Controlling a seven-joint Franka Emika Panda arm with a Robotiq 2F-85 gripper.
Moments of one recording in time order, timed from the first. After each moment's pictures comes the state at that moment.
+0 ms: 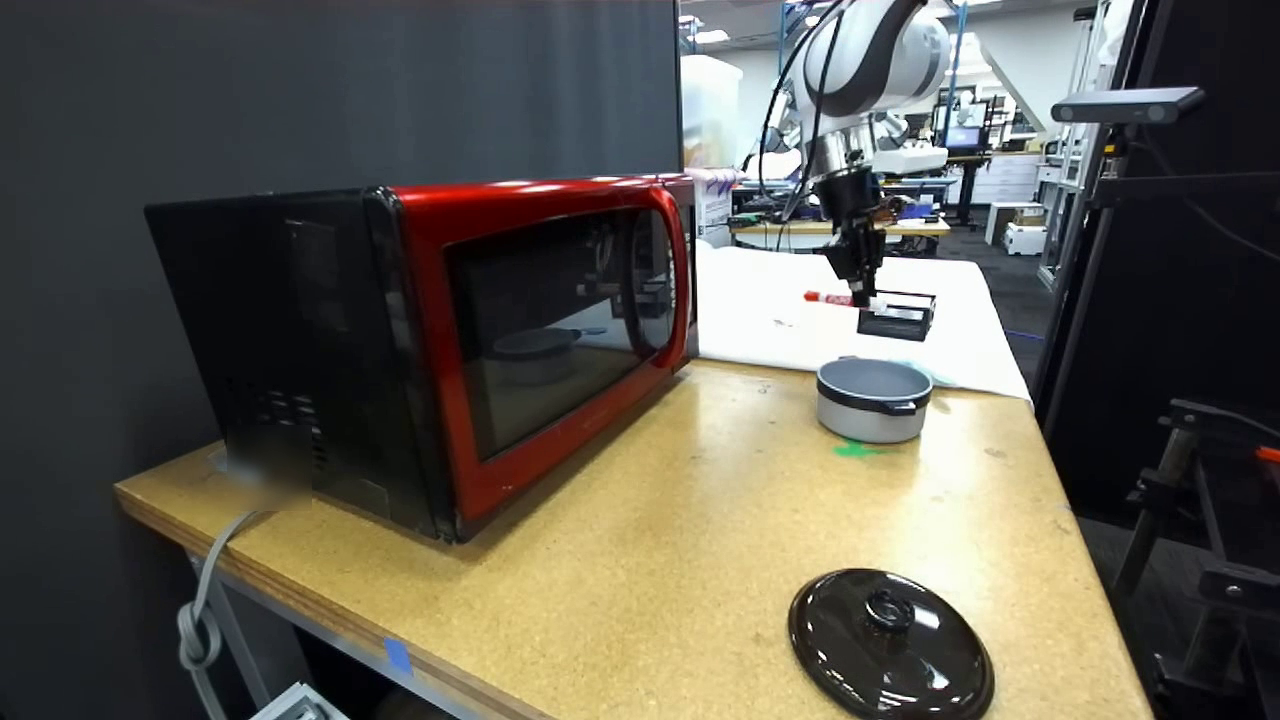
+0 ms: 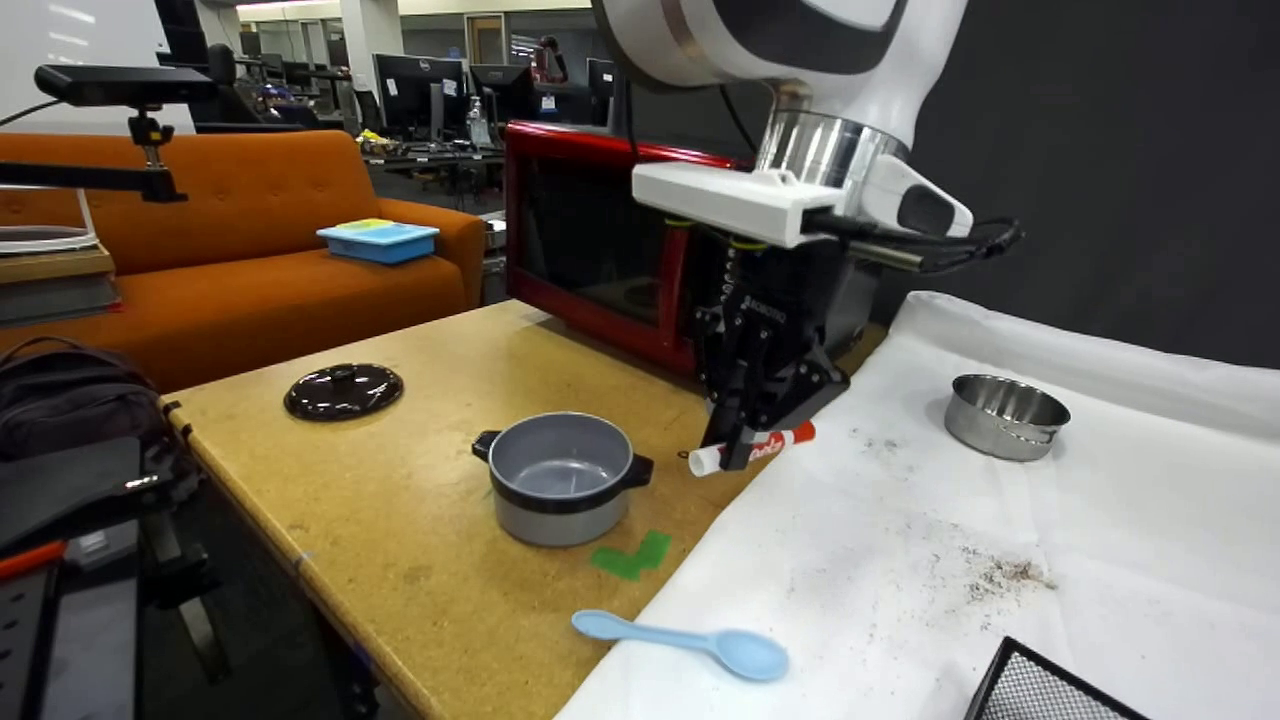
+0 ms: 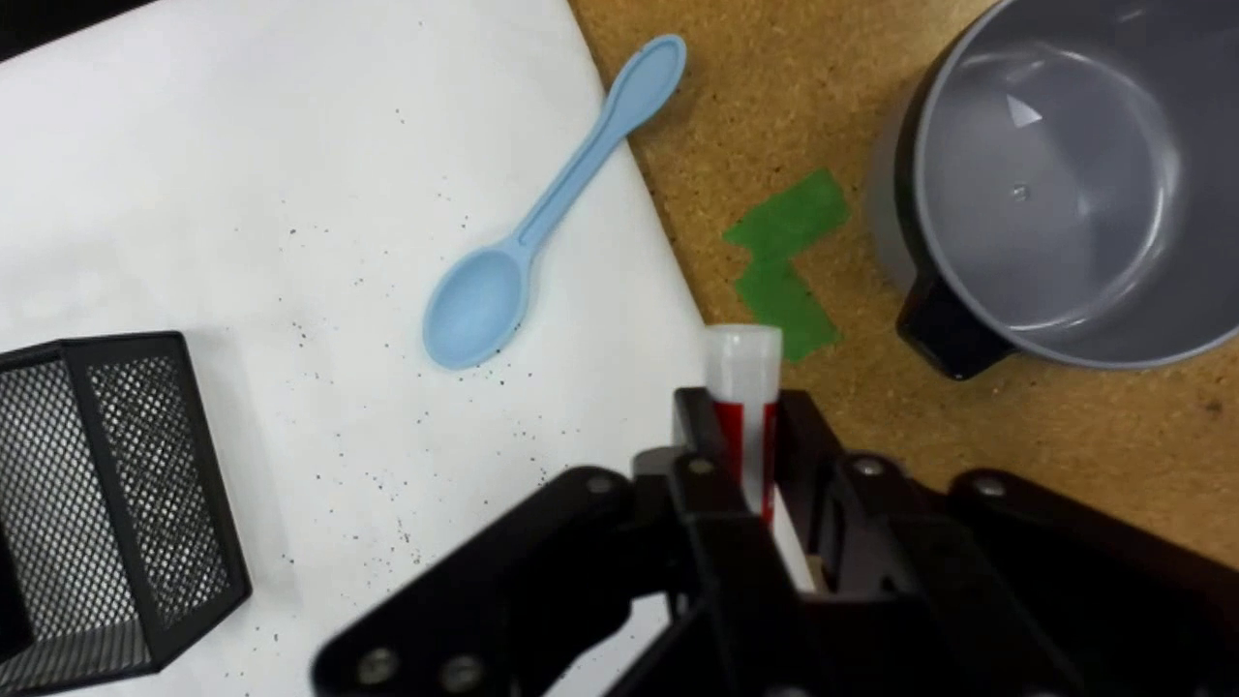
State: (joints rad) arm -0.16 0.50 -0.11 -1.92 0.00 2.18 -0.15
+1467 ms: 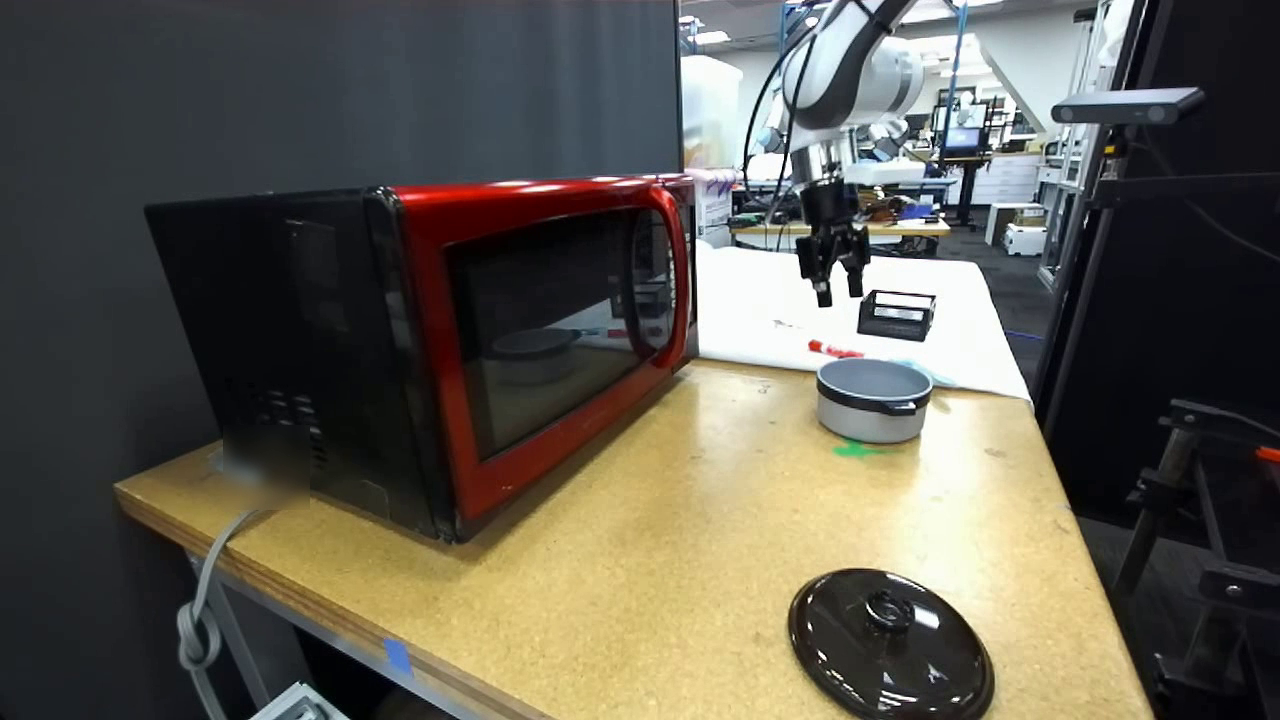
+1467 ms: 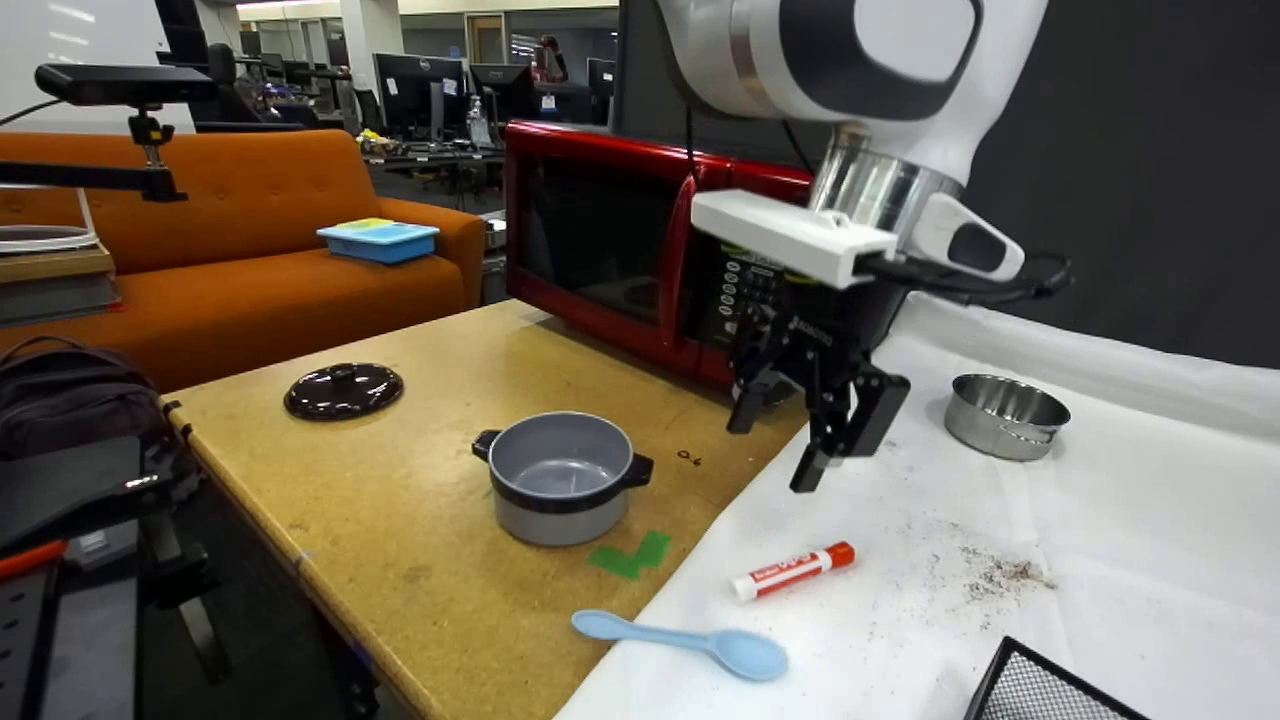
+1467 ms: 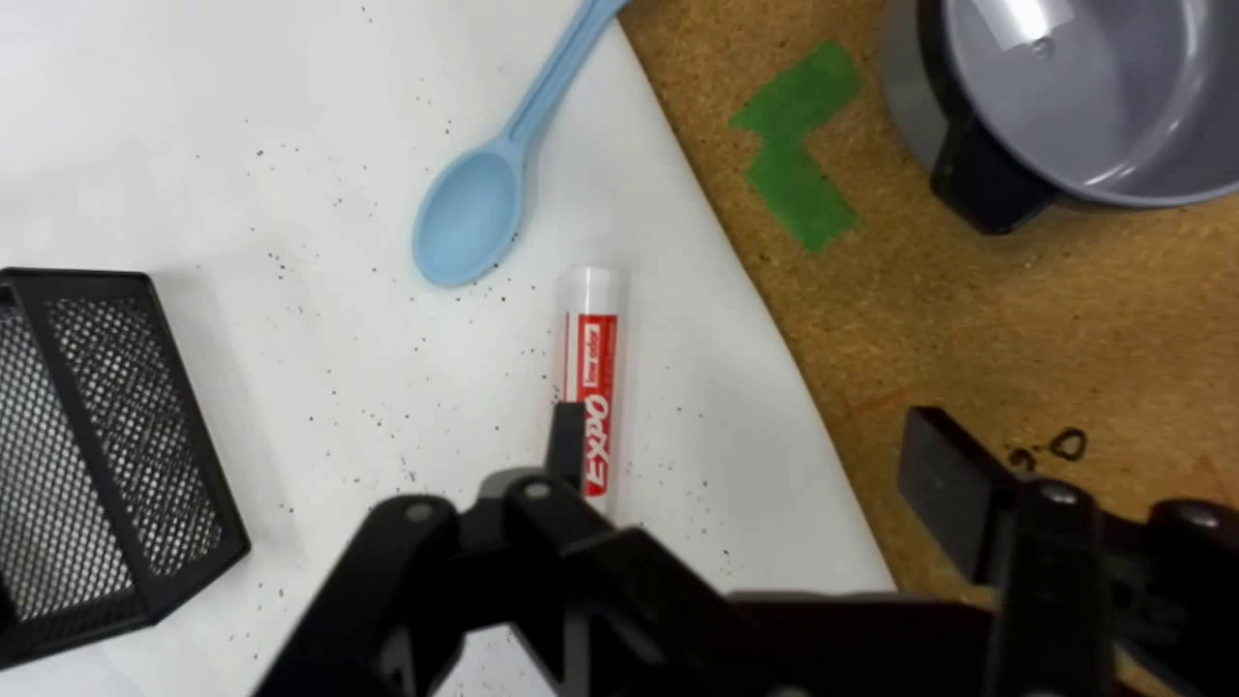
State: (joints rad) arm -0.20 0.61 -0.09 -1.77 0.04 2.14 -0.13
